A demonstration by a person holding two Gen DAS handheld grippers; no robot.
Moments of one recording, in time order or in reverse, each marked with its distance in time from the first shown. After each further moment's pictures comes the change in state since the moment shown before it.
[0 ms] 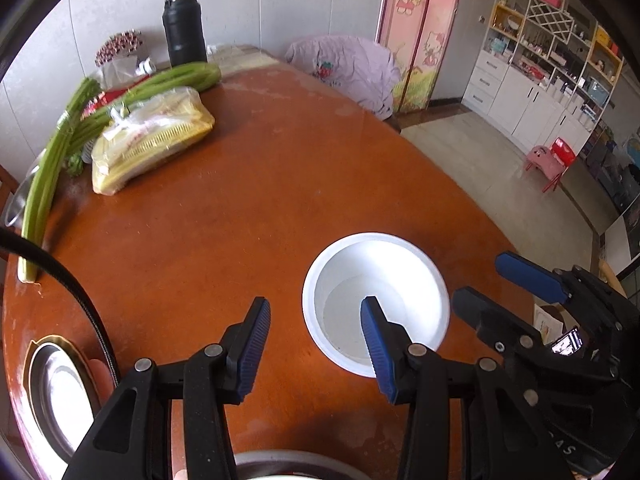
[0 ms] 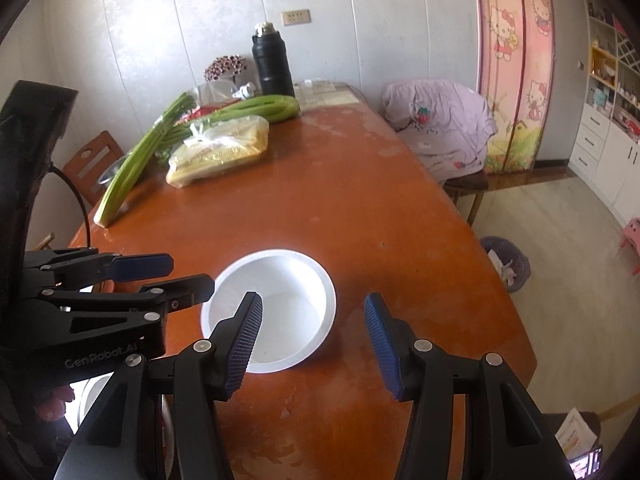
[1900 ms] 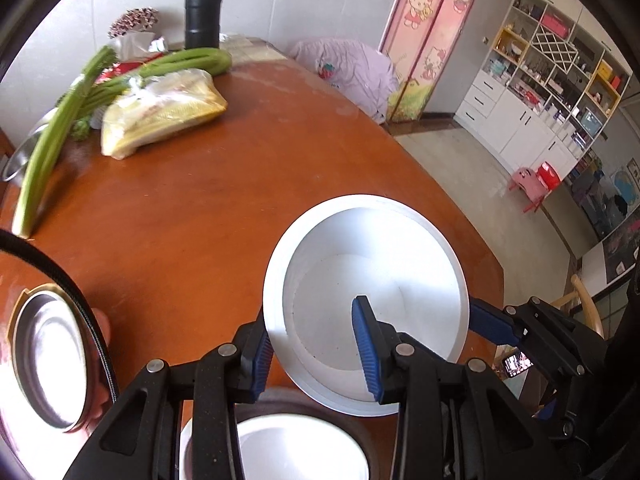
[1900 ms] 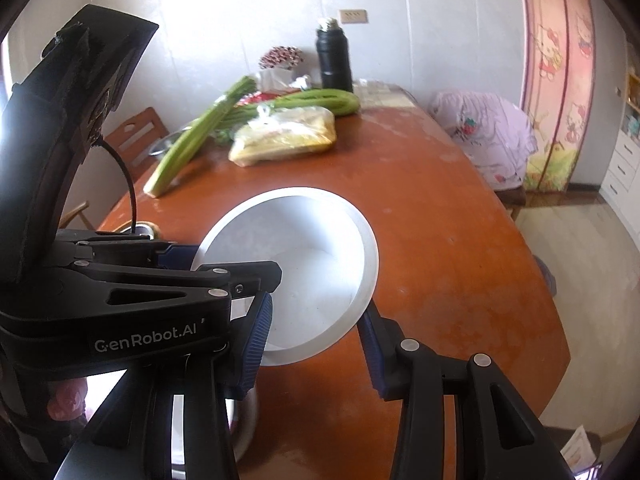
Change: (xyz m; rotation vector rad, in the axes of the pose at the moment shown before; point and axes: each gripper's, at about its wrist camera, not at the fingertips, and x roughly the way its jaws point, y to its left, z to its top) left arm -0.042 0.023 -0.034 -0.099 -0.024 -0.089; right arm -0.024 0.069 -0.019 -0.125 -0.012 0.112
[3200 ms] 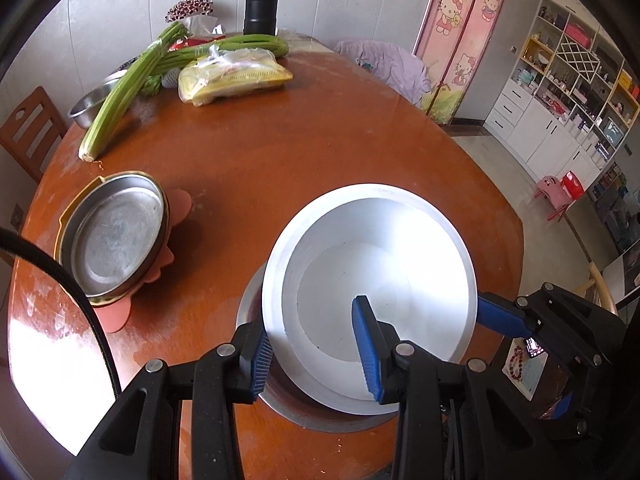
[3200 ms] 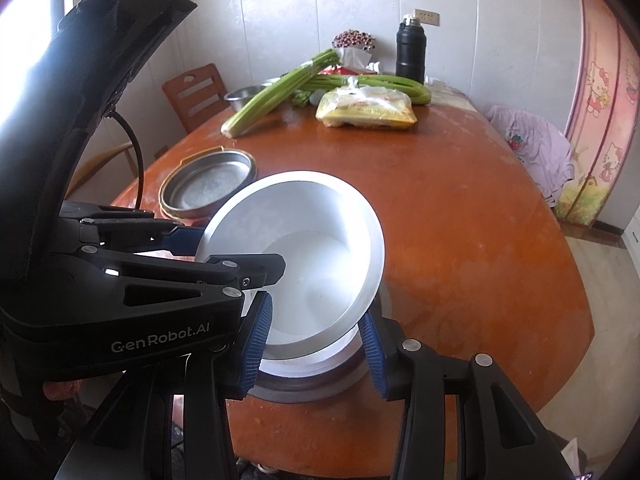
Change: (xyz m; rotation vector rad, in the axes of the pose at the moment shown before) left arm -0.050 0.036 -0.108 -0.062 -0.010 0.100; right arm -0.024 0.091 -0.068 -0.174 0.063 0.081
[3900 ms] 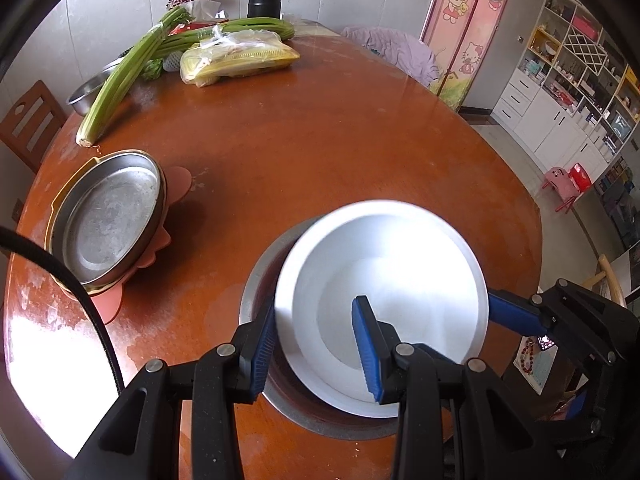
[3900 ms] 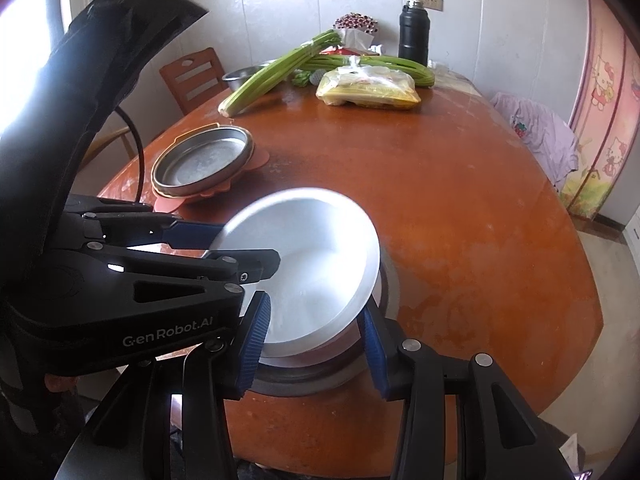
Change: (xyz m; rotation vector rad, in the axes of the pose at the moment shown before) left arm 0.020 0.003 -0.011 0.001 0.040 0.027; right arm 0.018 -0.003 -0.009 0.000 0.050 0.001
